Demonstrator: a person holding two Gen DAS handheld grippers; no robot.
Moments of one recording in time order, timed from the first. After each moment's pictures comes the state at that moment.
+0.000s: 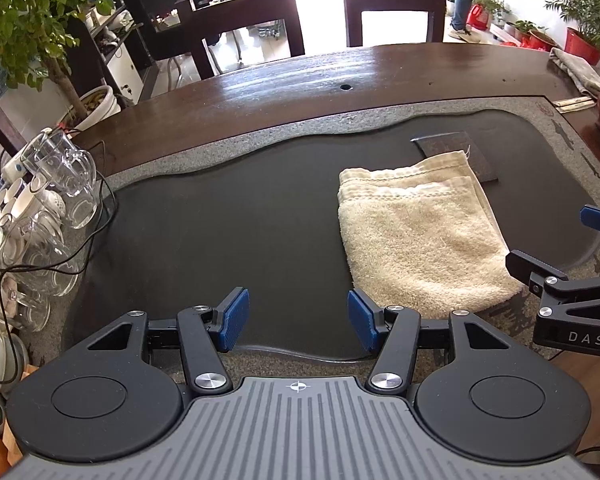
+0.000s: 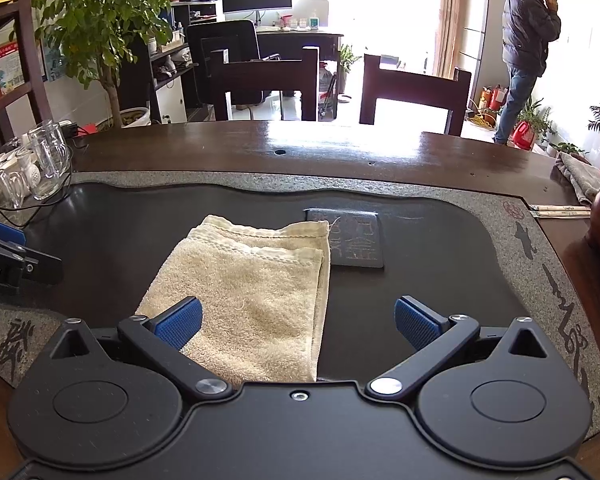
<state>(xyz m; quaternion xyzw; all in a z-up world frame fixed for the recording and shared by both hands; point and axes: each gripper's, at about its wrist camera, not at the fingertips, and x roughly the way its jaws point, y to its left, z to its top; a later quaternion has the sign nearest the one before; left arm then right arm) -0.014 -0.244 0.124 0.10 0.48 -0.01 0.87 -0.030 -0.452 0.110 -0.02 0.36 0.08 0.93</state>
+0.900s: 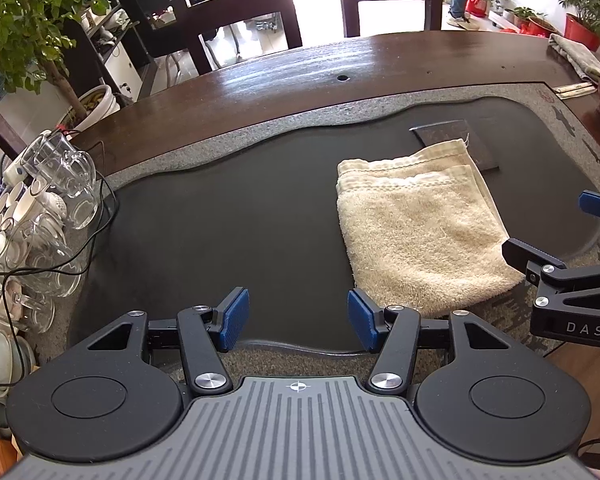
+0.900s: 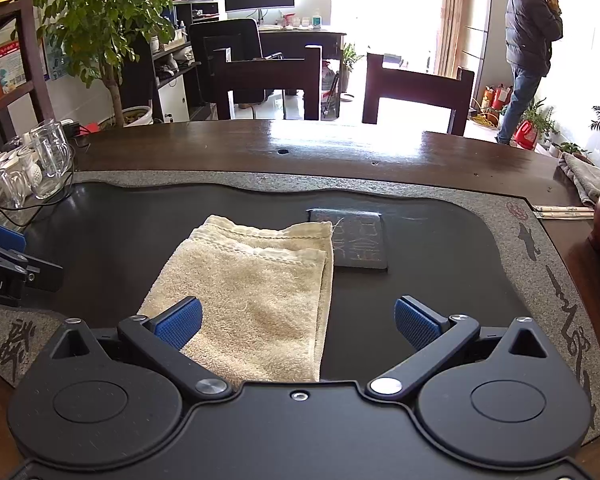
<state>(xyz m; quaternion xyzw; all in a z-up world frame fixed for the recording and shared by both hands) -0.015 -0.249 0.122 0.11 0.49 -0.02 0.86 -0.027 -0.451 0.110 -0.02 0.36 0.09 0.93</state>
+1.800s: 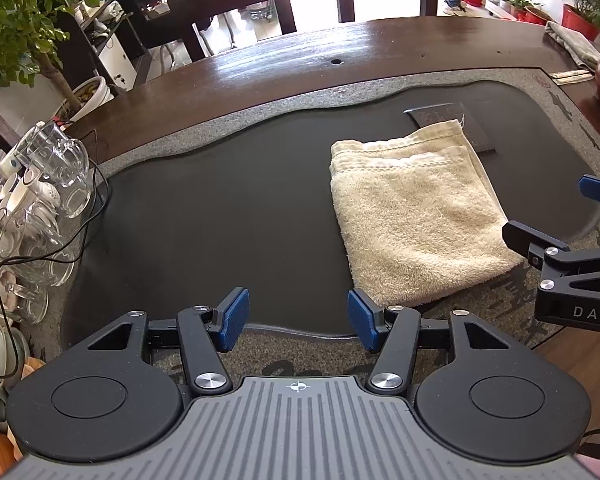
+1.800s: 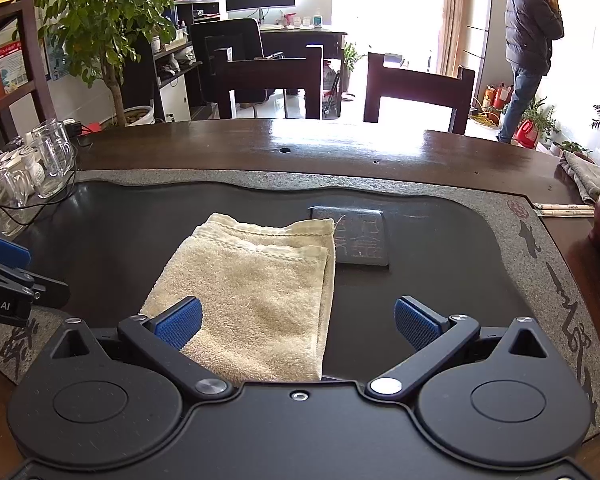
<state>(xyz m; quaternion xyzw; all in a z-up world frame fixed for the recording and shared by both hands) -0.019 -0.249 0.111 0.11 0.51 -0.02 0.85 -0.031 -0.452 0.109 -0.02 0.36 0.09 0.93</state>
